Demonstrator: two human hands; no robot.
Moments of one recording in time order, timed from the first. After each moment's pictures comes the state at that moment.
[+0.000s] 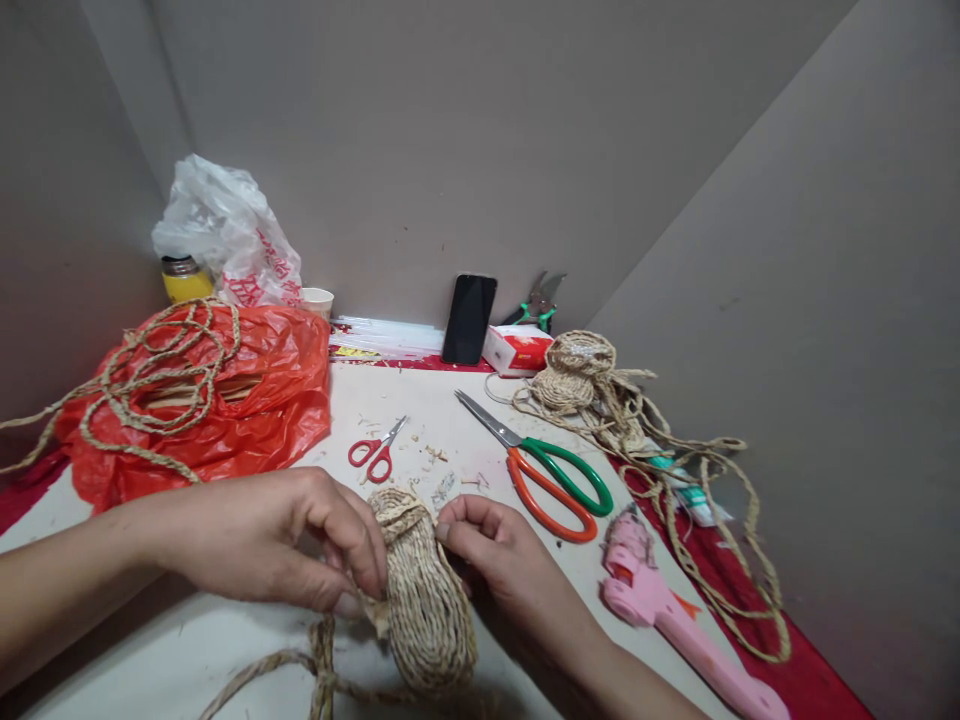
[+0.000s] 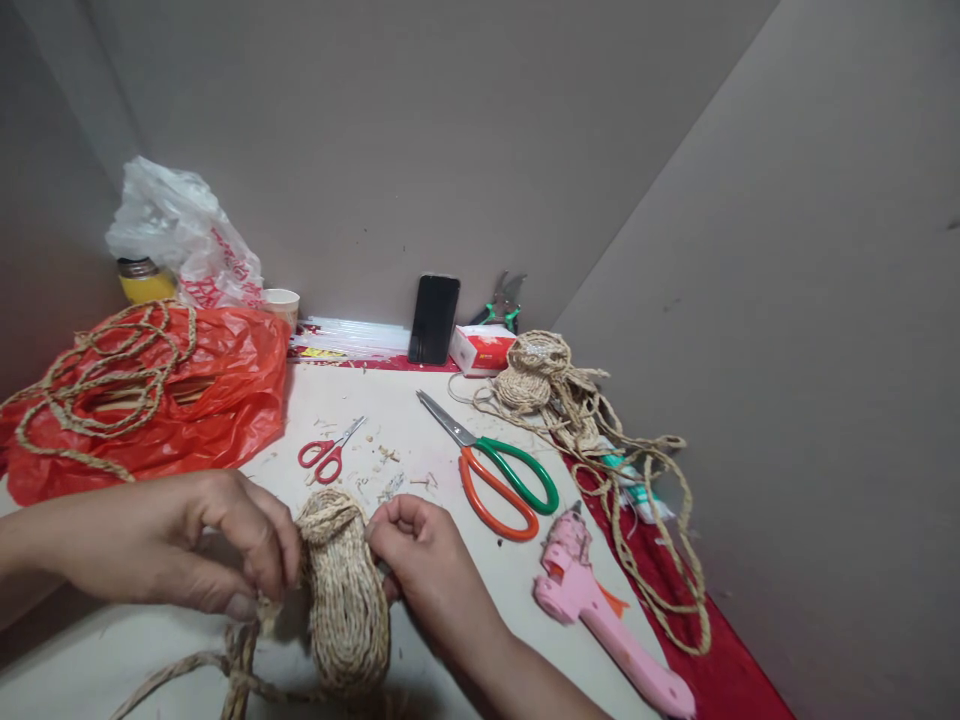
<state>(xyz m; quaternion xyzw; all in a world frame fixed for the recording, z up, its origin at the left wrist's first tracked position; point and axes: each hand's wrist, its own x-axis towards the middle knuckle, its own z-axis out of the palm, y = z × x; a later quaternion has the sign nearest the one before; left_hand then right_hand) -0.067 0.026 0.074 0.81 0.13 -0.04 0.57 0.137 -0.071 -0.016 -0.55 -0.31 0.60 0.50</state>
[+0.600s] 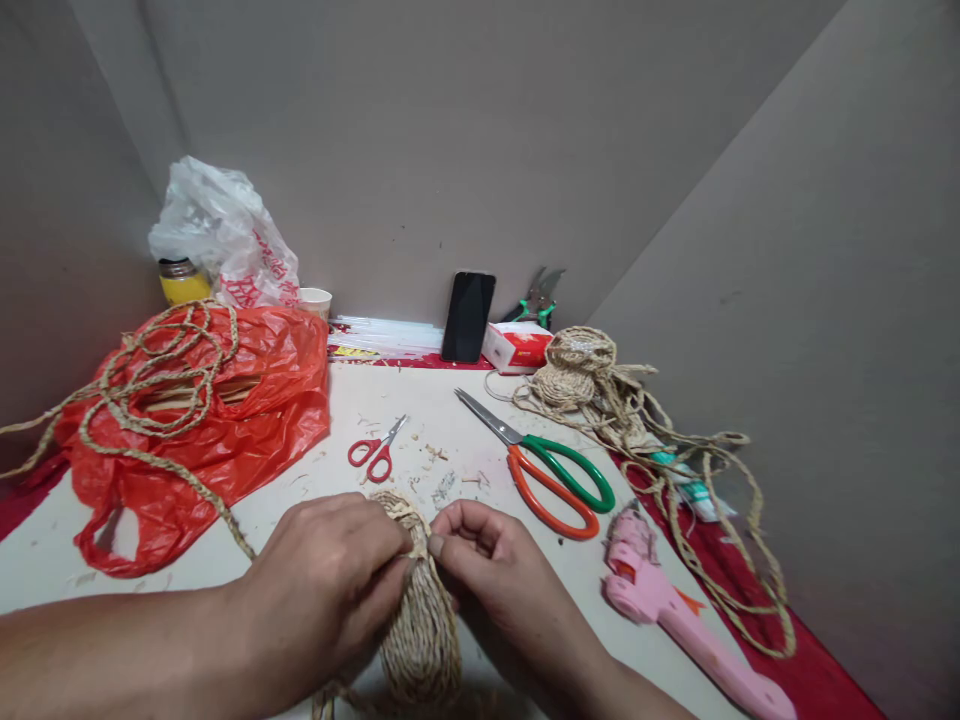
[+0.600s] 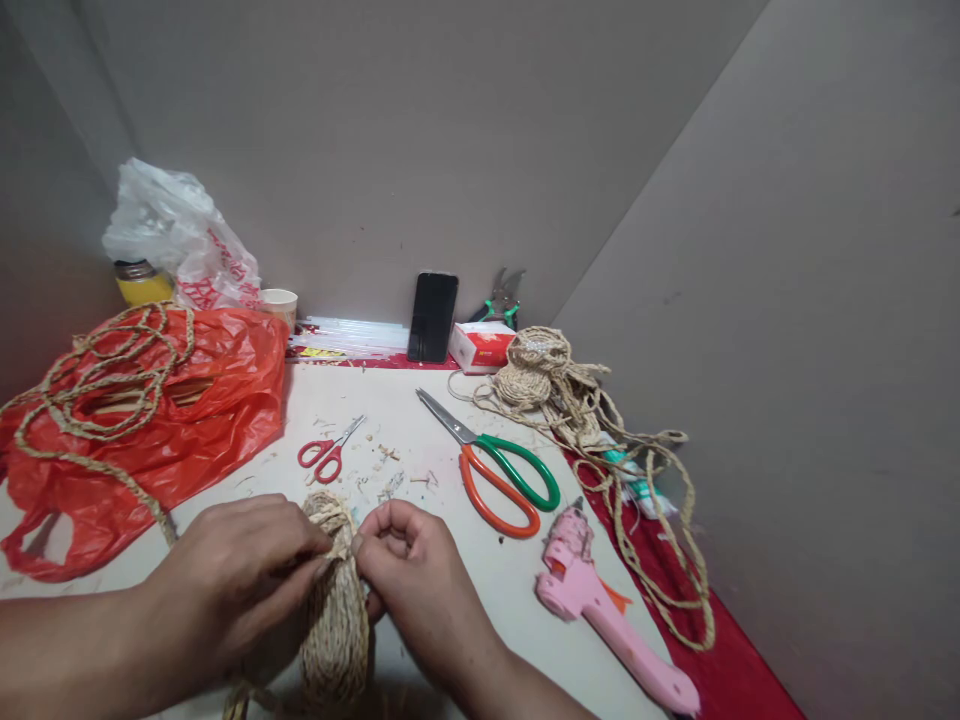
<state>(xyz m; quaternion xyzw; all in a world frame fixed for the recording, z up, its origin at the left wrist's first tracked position) -0.046 -0.022 0.025 0.93 0.24 0.20 0.19 0.128 -0.079 -0.007 -0.58 -0.34 0.58 0.46</state>
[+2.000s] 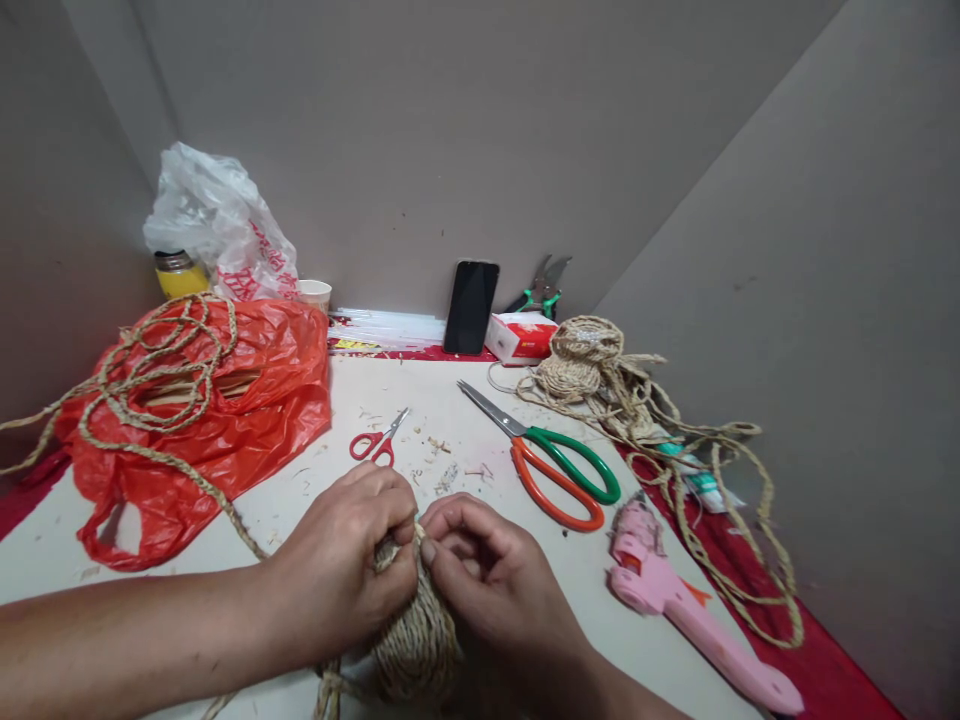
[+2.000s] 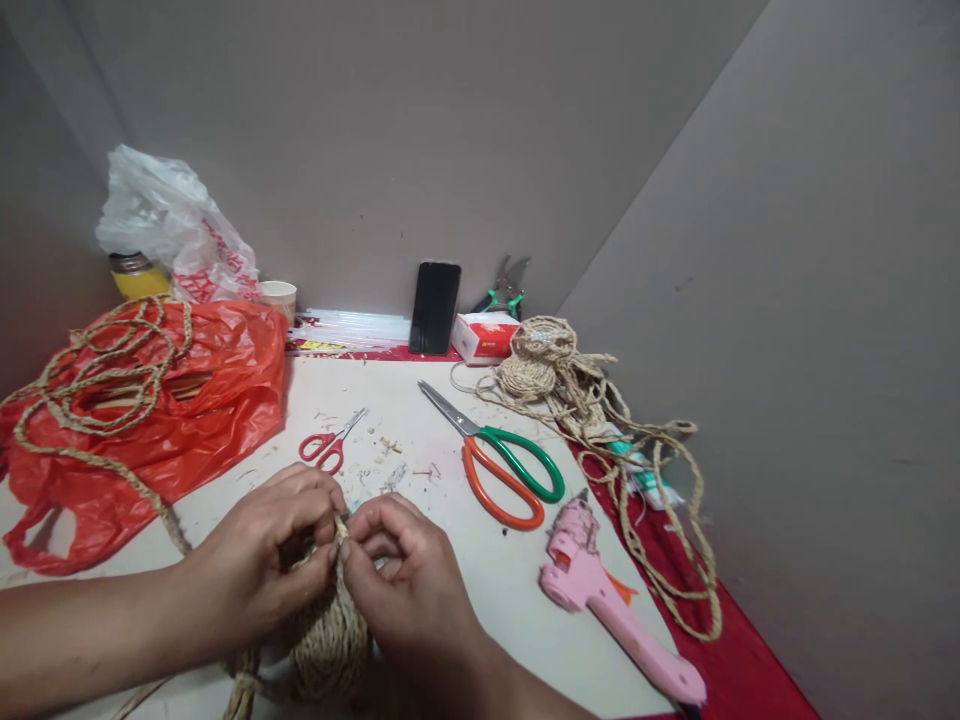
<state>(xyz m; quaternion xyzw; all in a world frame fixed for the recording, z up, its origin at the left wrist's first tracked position) -0.032 -0.015 0.014 0.89 0.27 0.22 0.30 0.119 -0.083 -0.006 -0.55 -0.44 0.50 0.49</state>
